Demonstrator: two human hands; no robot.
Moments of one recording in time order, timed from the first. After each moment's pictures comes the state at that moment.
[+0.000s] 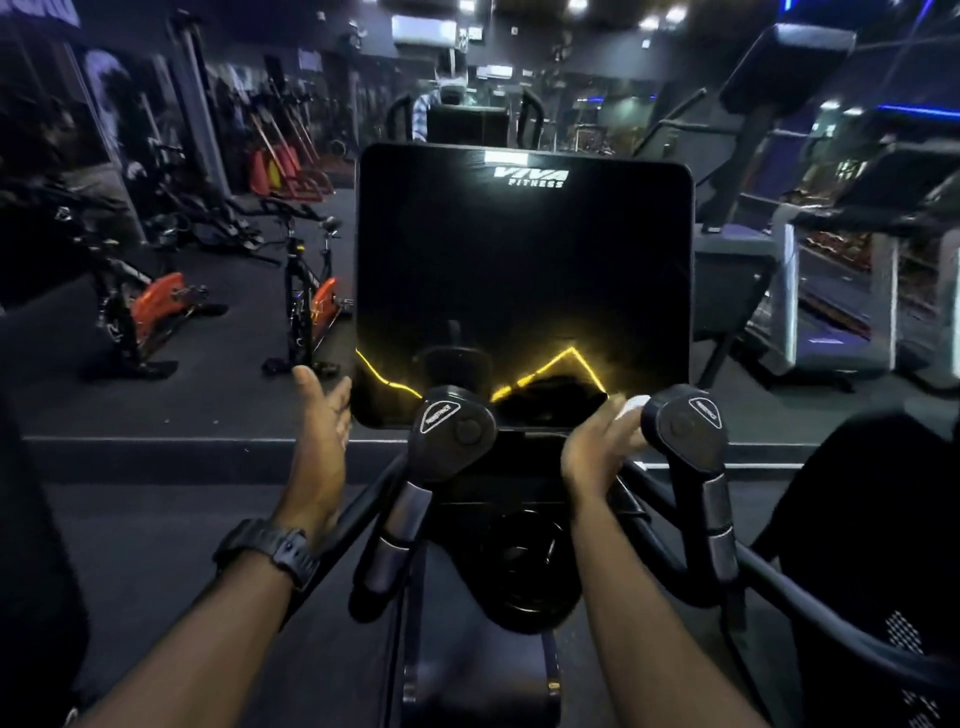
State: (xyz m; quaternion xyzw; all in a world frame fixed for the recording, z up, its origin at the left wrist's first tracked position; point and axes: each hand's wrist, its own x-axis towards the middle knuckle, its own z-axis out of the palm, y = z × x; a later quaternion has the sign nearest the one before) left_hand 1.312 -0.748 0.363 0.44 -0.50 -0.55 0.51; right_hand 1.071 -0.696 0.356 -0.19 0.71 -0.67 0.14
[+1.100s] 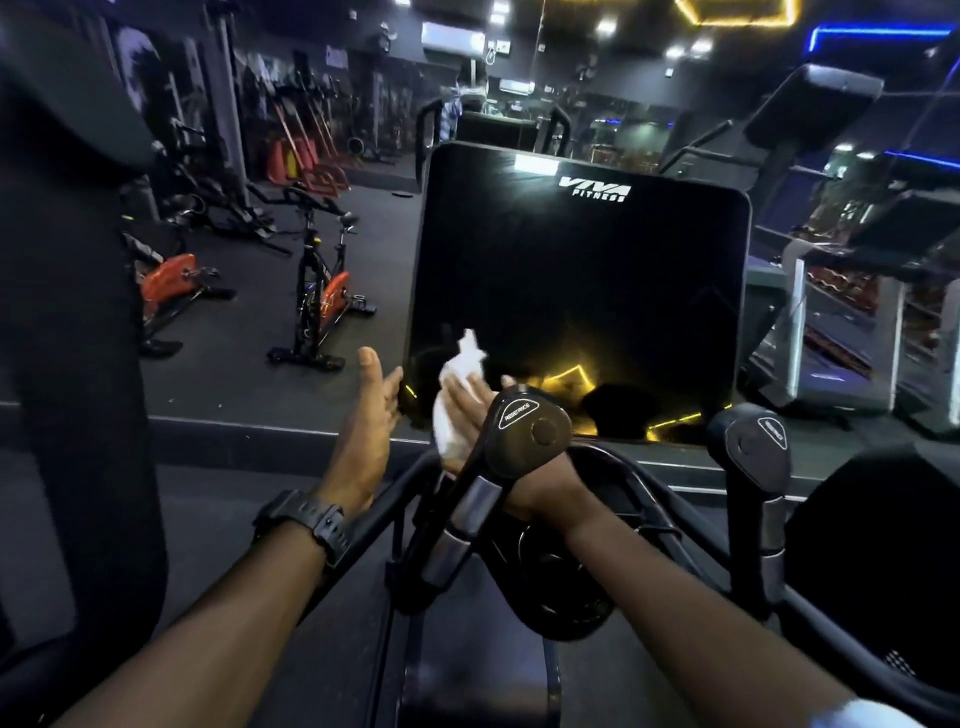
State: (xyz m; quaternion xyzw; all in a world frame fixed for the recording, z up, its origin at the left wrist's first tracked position) left_hand 1.323 -0.743 0.378 0.39 -0.54 -0.58 0.48; right_hand 1.136 -0.714 0.356 -0.81 0.54 -0.14 -0.16
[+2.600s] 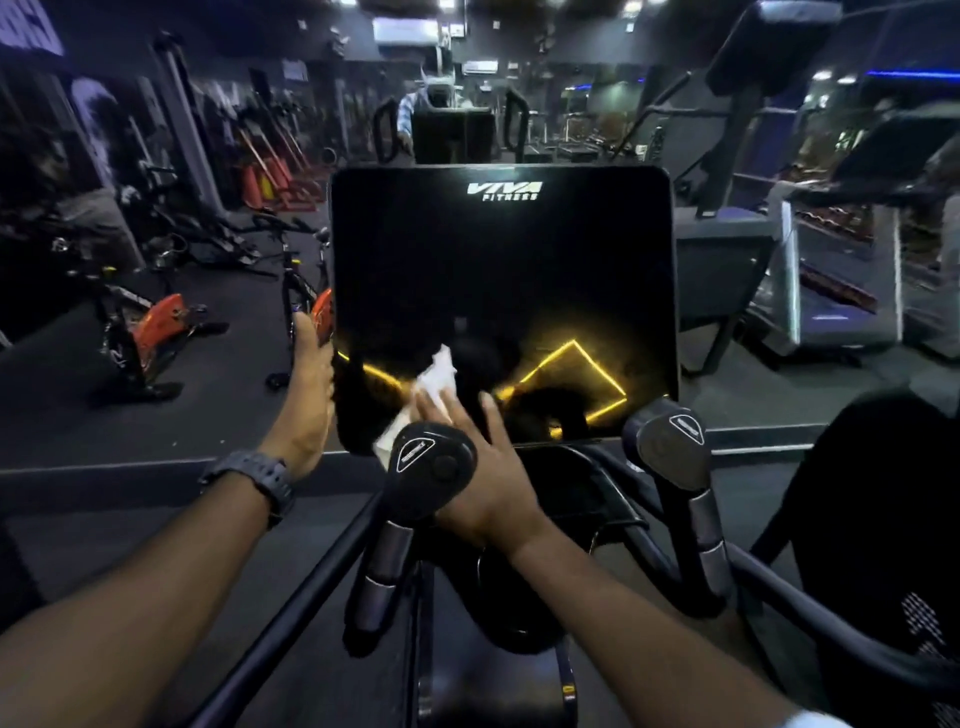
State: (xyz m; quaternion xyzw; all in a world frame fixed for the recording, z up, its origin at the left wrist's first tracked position) left_hand 1.298 -0.790 0.432 0.38 -0.60 -0.53 0.46; right_hand 1.122 -0.713 0.348 -0.76 0.61 -0.09 -0.20
